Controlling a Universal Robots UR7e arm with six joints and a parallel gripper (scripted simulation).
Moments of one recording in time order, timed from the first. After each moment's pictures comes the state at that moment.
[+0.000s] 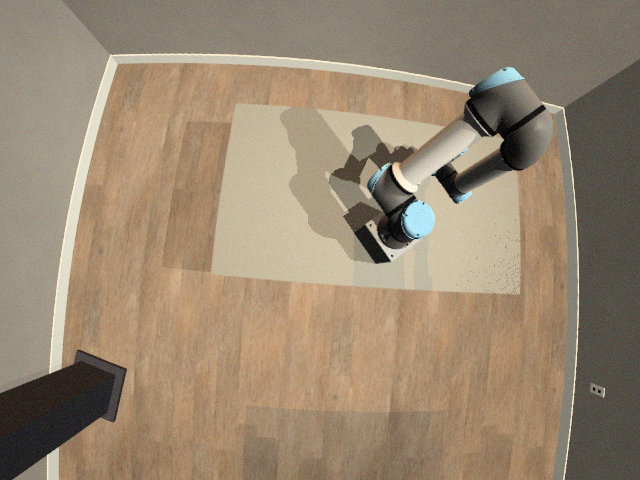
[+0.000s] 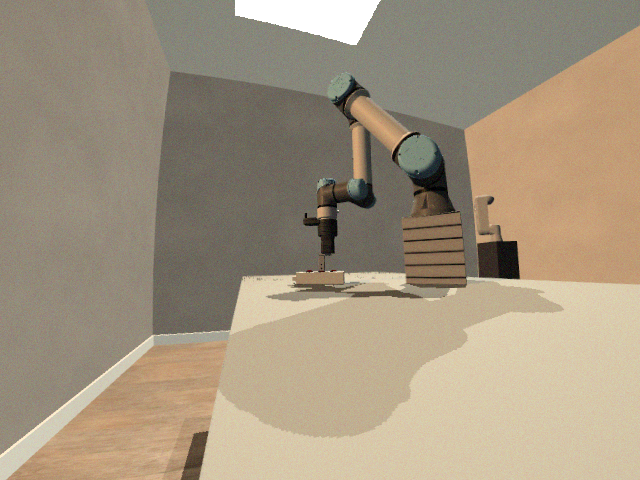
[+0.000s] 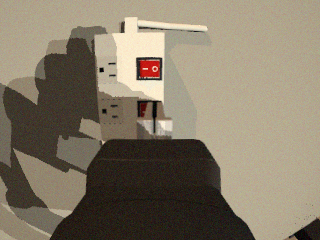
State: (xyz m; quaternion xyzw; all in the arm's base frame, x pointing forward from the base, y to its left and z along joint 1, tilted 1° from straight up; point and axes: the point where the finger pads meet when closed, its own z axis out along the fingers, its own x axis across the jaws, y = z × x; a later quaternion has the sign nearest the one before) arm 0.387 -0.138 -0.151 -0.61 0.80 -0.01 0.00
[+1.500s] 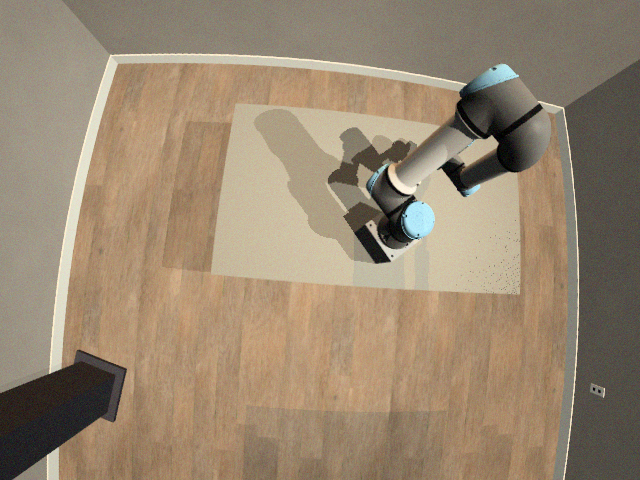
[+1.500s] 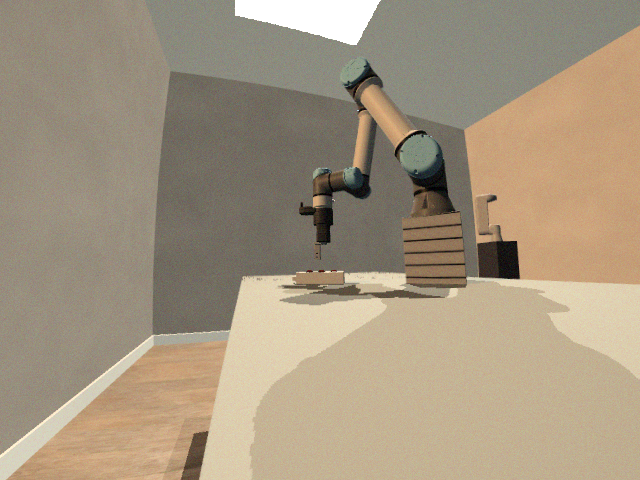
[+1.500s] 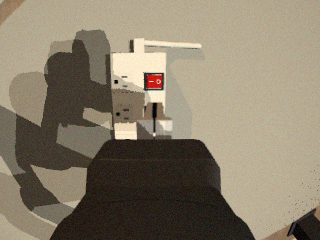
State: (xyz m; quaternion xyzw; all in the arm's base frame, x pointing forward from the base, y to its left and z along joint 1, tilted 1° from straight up) arm 0.402 -0.137 -0.108 -0.61 0.80 -0.01 0.00
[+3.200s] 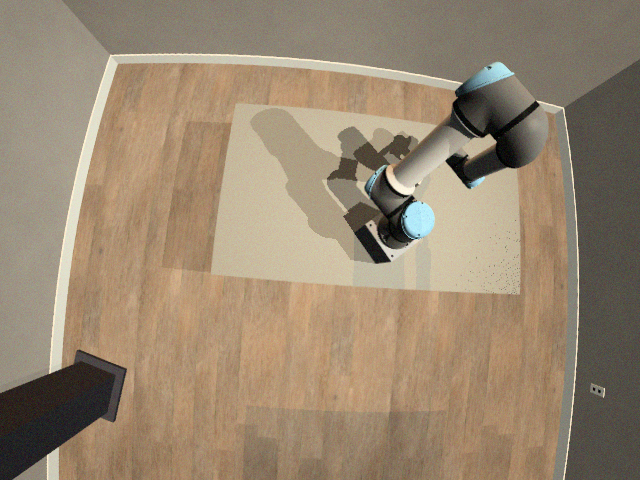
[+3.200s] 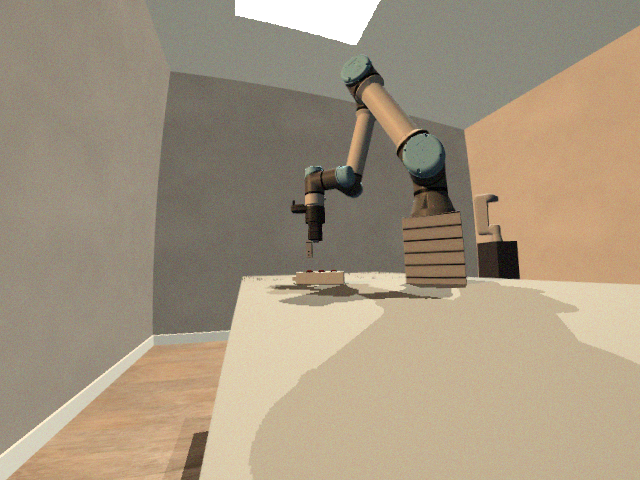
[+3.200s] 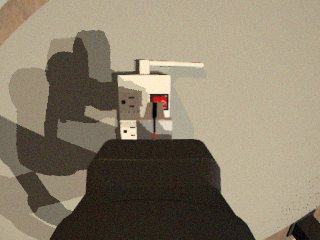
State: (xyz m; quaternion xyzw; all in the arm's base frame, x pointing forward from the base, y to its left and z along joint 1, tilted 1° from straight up) arm 0.432 -0.138 -0.100 -0.61 0.80 -0.01 0.00
